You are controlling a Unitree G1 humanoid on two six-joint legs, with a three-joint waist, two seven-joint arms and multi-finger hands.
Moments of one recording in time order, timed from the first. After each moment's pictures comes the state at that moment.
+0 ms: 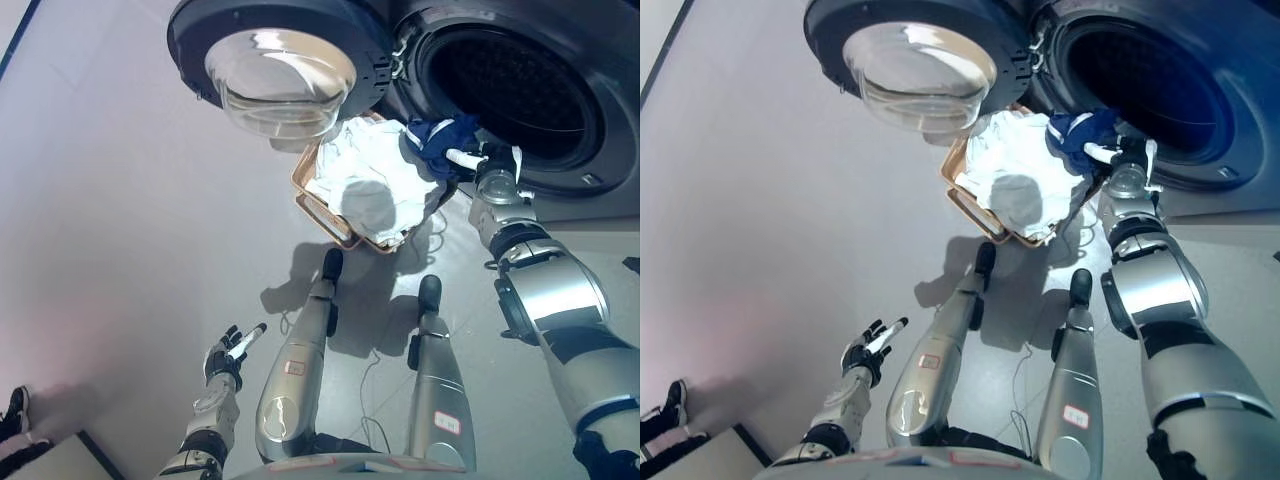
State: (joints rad) left arm -0.12 0.04 0.20 1.01 -0.32 -0.09 0.12; right arm -1.10 -0.46 0.15 1.41 0.55 -0.02 -0.32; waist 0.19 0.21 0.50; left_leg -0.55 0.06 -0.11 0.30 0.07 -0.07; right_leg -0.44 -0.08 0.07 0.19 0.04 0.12
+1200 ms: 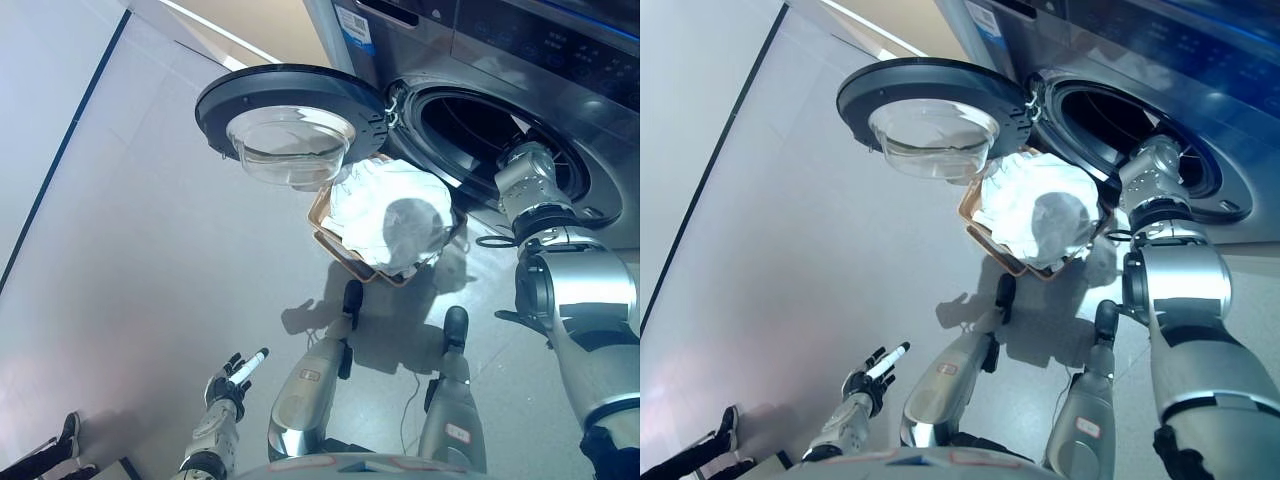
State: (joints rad) left arm -0.05 0.02 0.22 1.04 -0.32 -0.09 0.07; right arm -1.23 -0.53 0.00 1.33 0.84 -0.09 -0.34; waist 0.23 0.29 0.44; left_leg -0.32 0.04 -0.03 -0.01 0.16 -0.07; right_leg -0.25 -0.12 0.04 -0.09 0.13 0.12
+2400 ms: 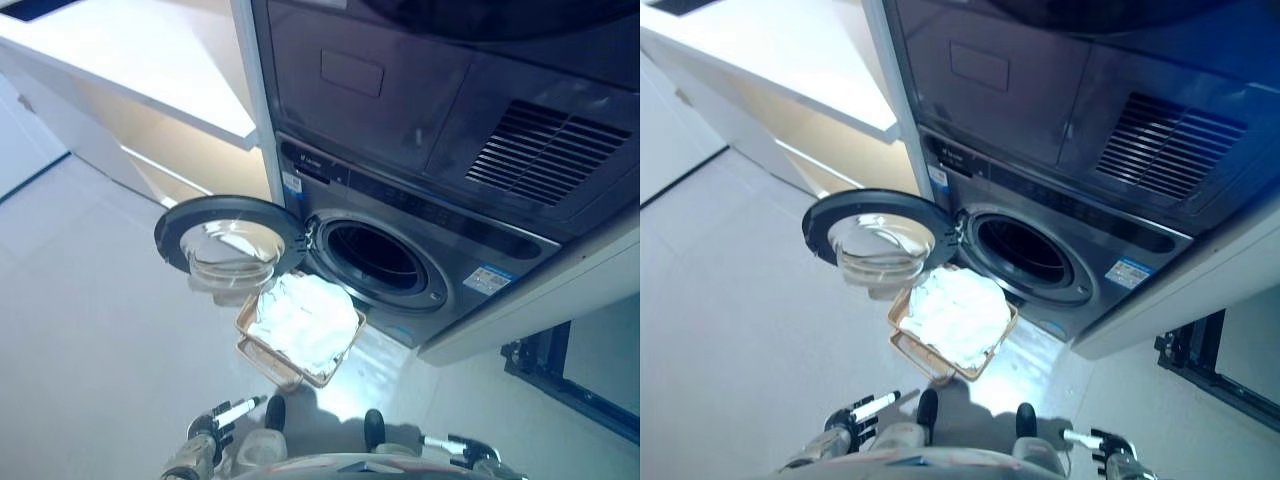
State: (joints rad) left arm -0.05 0.15 0.15 1.30 -0.14 -0.04 0.02; right arm -0.05 -0.27 -0.02 1.43 0.13 -0.02 -0.03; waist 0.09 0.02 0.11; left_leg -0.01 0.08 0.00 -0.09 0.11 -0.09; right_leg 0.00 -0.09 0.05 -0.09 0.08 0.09
